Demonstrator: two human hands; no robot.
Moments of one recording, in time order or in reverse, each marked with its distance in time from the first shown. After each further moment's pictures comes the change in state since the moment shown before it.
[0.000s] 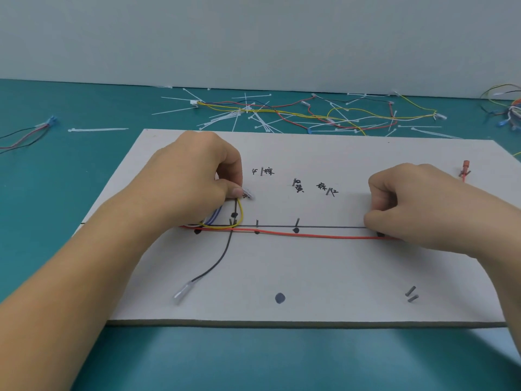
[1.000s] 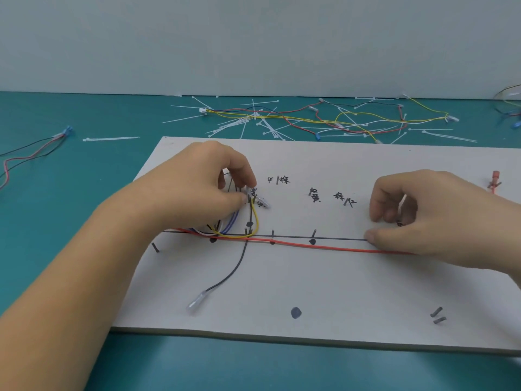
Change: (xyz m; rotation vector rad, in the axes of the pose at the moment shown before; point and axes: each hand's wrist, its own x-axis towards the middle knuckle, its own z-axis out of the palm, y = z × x) left_hand 0.000 -0.009 -0.008 -0.113 -0.115 0.055; right_hand -0.009 0.004 -0.002 0.081 -0.034 -0.145
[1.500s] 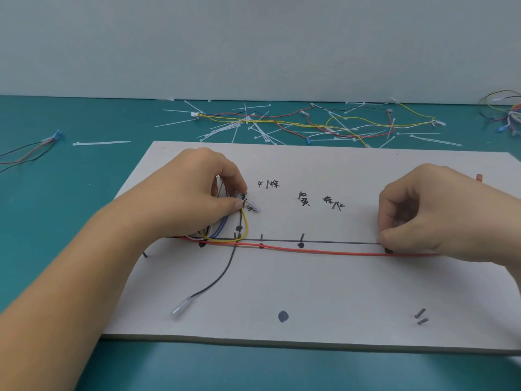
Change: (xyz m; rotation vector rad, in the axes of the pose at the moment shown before) left_hand 0.003 -0.003 0.008 0.030 0.042 0.016; right_hand 0.000 0.013 -0.015 0.035 -0.058 0.057
